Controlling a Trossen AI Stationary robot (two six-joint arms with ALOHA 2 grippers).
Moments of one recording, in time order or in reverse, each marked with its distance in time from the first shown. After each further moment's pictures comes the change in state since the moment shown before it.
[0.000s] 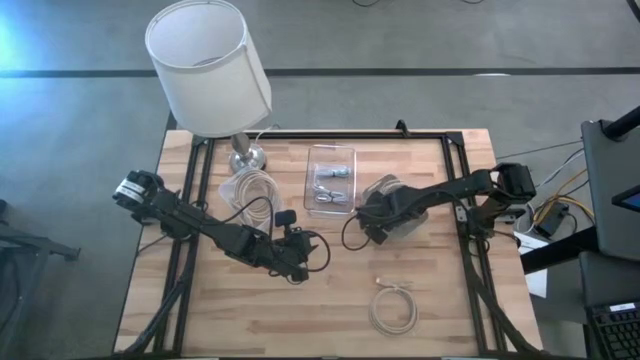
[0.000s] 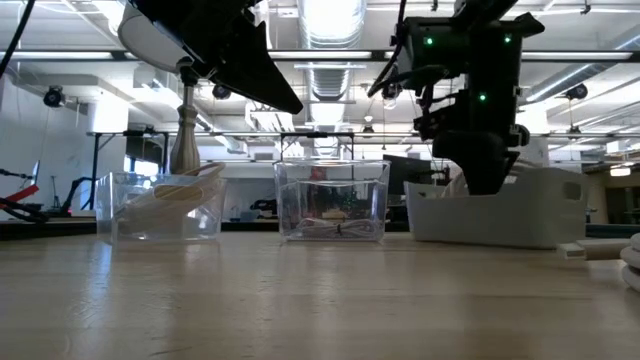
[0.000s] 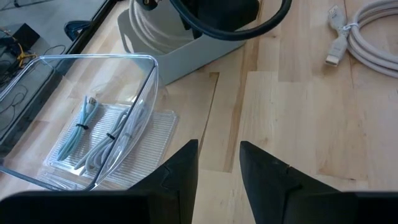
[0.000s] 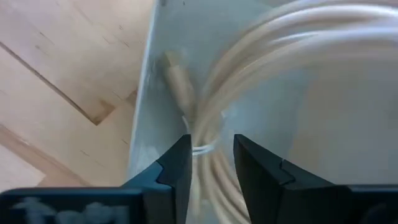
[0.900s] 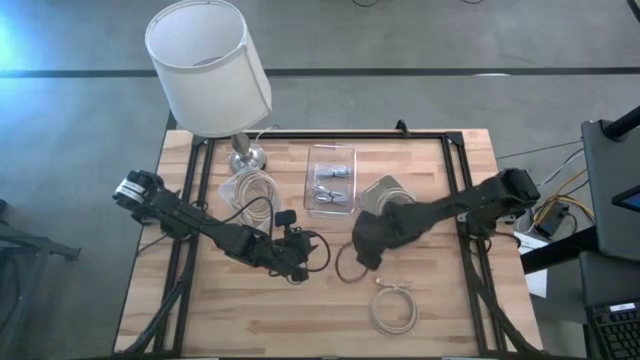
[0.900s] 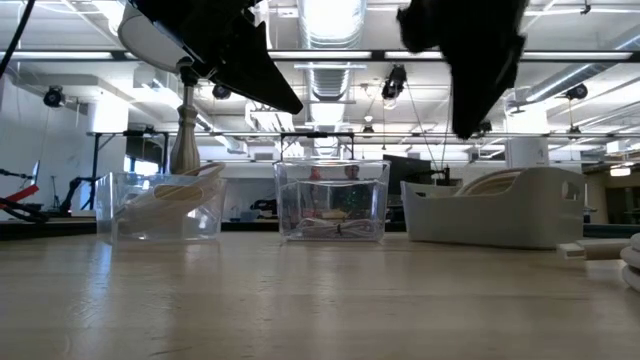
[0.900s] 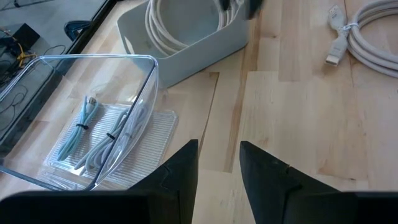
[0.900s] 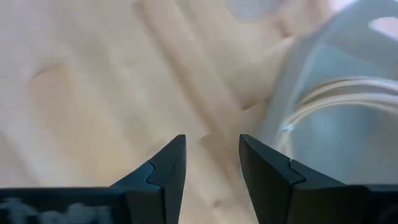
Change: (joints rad) left arm 0.000 0.000 0.000 0.000 0.000 0.000; right arm 0.222 0.000 0.282 -0.083 -0.078 0.003
